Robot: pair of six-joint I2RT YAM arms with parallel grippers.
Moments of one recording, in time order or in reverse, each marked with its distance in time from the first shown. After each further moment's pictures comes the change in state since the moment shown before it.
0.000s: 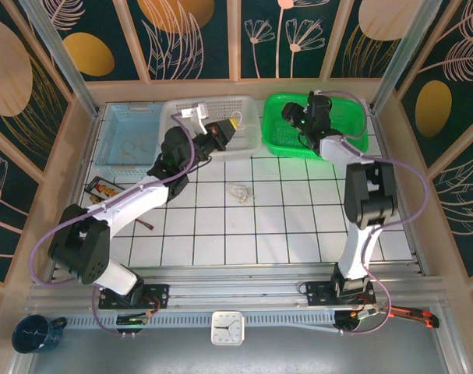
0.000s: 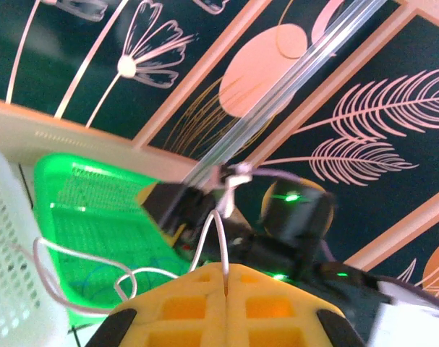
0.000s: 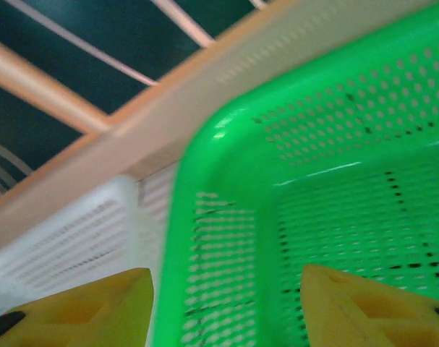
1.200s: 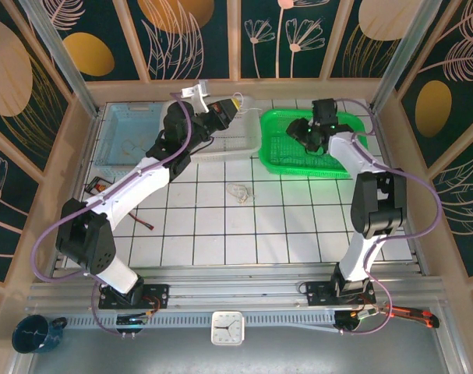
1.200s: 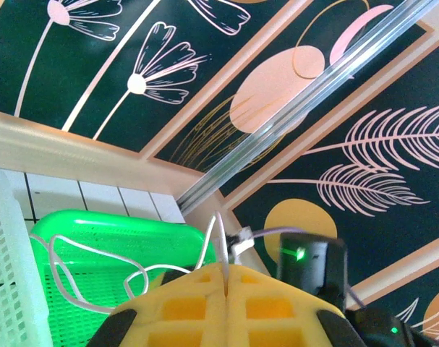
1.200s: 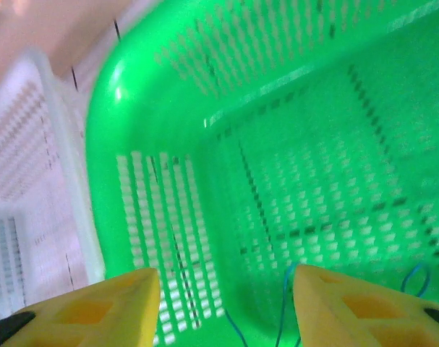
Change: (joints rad) left arm 0.025 0.068 0.251 -0.251 -0.014 -0.058; right arm -0.019 -0.148 0.028 -0.518 -0.090 0.069
